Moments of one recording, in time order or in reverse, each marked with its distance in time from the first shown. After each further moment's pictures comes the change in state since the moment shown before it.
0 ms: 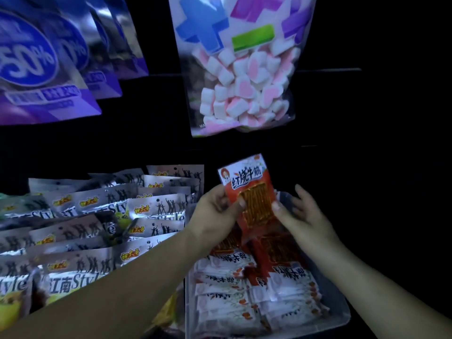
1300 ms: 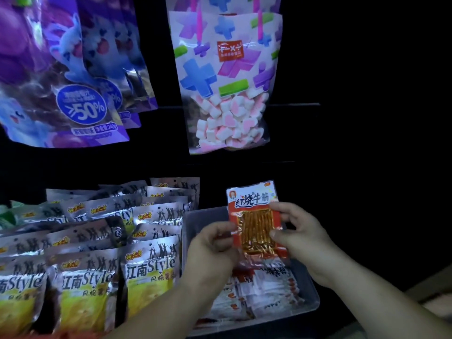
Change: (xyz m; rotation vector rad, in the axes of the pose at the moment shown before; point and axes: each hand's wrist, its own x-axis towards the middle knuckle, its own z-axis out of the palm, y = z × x) left_hand -0.102 0.036 0.036 -0.189 0.124 -0.173; right_hand -0.044 -0.026 -0.040 0.169 -0.152 -0.035
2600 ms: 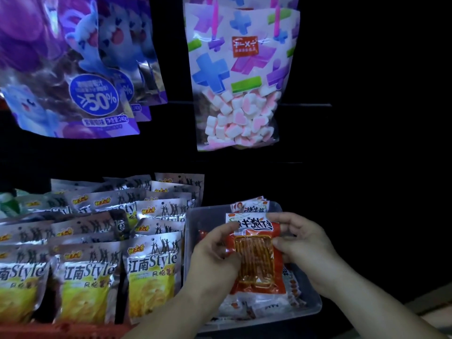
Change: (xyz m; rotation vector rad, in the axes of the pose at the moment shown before) left_hand -0.002 -0.022 -0.007 0.030 0.041 0.055; right_hand -0.004 0.014 0.009 -0.017 0.005 -0.015
